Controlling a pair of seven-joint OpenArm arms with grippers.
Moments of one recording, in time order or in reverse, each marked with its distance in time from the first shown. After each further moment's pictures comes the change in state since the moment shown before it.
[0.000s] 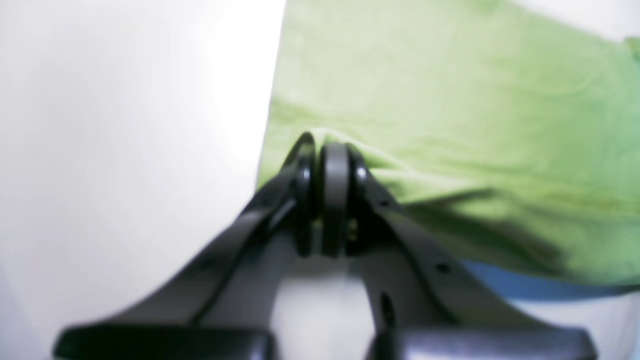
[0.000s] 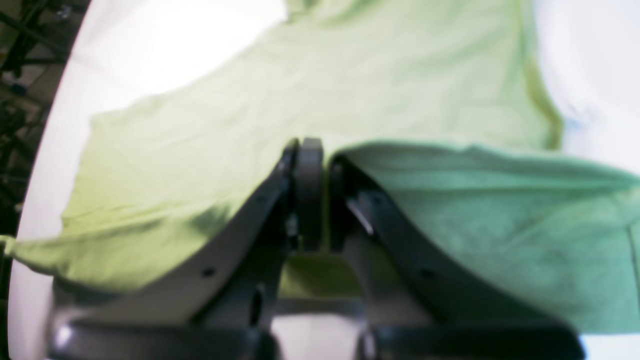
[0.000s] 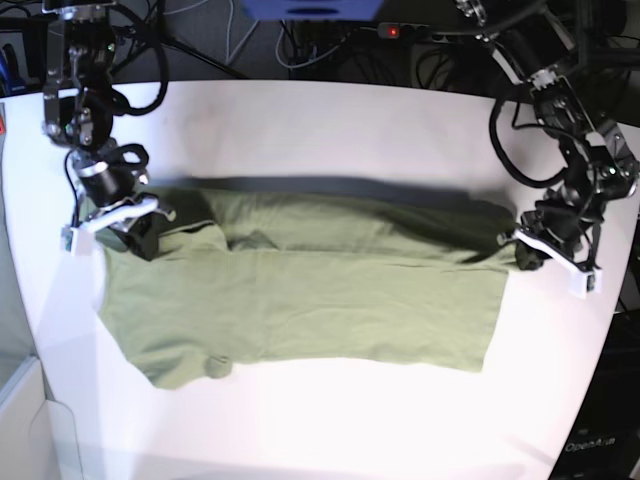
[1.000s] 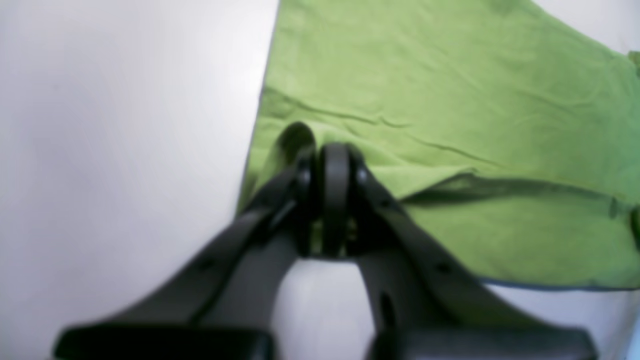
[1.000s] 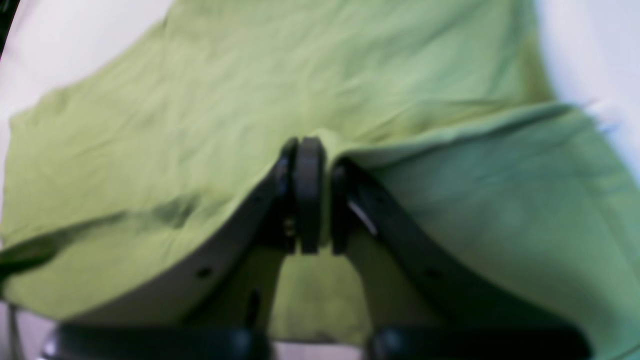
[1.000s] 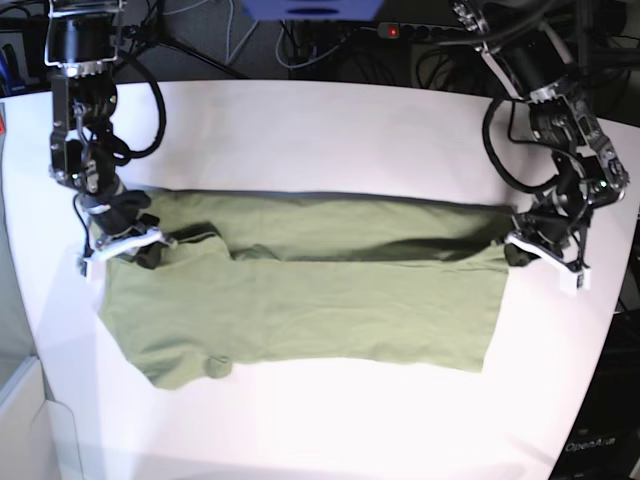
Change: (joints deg) left arm -2.2 -0.4 0.0 -9.9 0.3 0.2 -2.6; right arm 11.8 0.3 -3.1 -16.8 -2.5 0.1 -4.6
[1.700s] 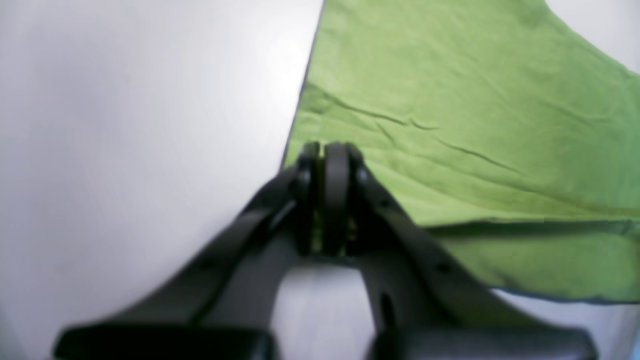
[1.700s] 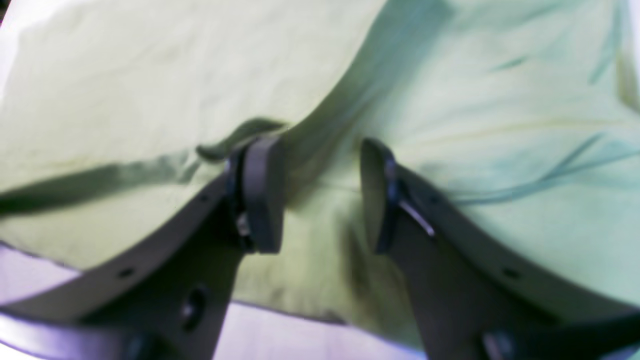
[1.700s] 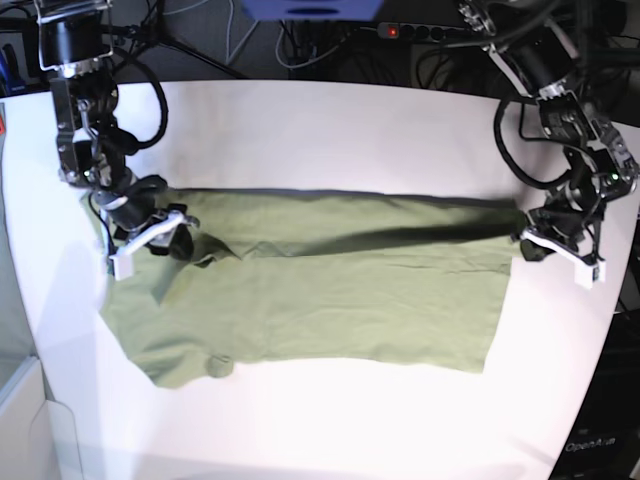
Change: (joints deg) left arm 0.0 -1.0 -3.3 0.1 -0.1 -0.7 0.0; right arm -0.4 4.1 -7.0 0.1 0.2 3.6 0.1
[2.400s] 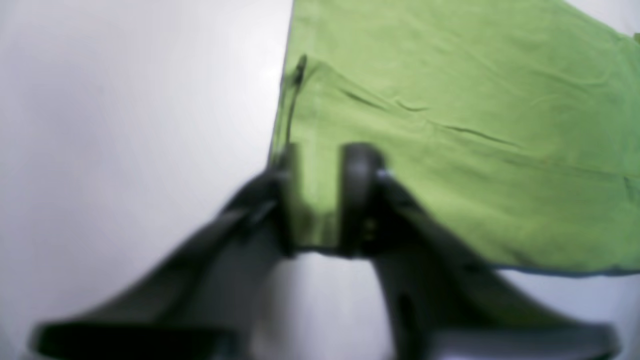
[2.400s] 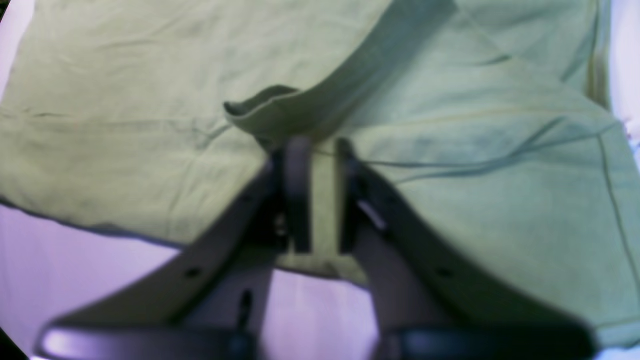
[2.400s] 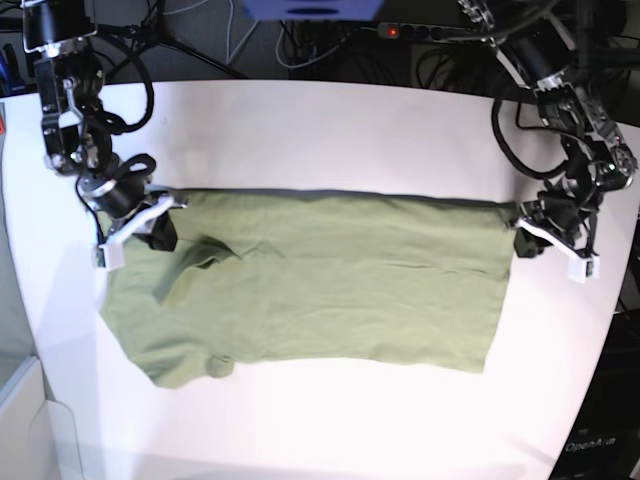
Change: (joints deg) left arm 1.9 0.0 0.1 -0.1 0.0 -6.3 -3.1; right arm -5.2 3.9 0.1 8.1 0.1 0.3 0.5
